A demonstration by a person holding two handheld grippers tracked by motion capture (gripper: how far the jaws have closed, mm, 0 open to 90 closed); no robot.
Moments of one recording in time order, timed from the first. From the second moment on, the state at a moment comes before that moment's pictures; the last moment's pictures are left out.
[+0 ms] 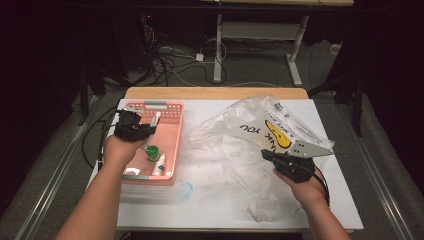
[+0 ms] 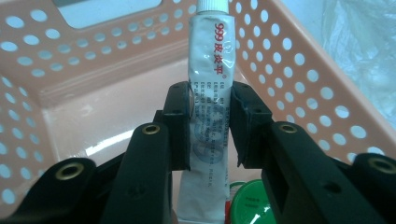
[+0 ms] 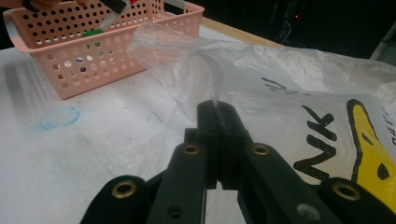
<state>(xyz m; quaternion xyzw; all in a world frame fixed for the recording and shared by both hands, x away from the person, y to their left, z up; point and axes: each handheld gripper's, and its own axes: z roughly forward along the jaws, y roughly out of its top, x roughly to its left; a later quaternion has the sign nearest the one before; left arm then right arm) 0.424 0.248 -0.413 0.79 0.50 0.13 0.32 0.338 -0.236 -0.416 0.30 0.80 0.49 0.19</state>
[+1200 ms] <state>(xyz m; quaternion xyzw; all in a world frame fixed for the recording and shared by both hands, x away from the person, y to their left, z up) 0.387 0.249 -0.390 0.77 0.48 0.16 0.39 0.337 -0.237 -0.412 0.29 0.79 0.49 0.19</state>
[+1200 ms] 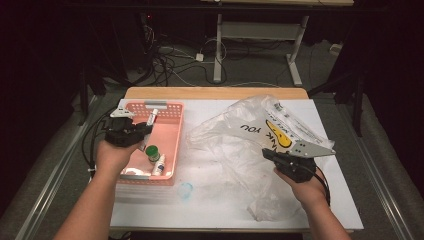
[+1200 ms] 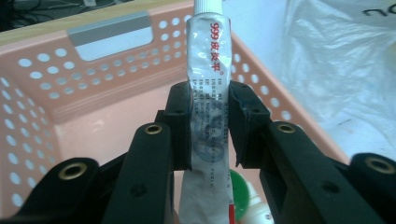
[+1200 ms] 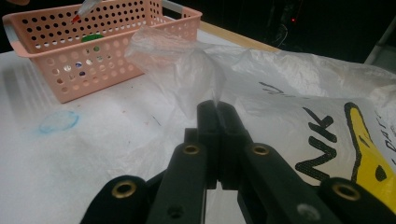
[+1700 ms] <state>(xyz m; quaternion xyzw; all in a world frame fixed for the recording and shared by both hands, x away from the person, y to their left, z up) 0.363 0.199 -0.383 0.79 0.42 0.13 0.43 0.336 -0.236 -0.411 0.29 0.80 0.50 0.19</state>
